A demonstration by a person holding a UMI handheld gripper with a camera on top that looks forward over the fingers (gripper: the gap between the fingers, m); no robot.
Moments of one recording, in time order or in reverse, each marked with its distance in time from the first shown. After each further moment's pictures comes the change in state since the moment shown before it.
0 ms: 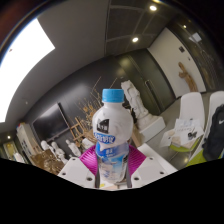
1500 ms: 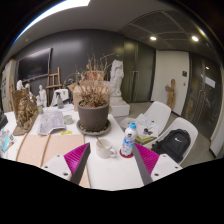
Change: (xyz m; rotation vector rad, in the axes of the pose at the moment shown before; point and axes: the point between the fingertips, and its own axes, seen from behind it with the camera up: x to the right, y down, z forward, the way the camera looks) arm 0.008 0.084 -0.209 -0.311 0.381 -0.505
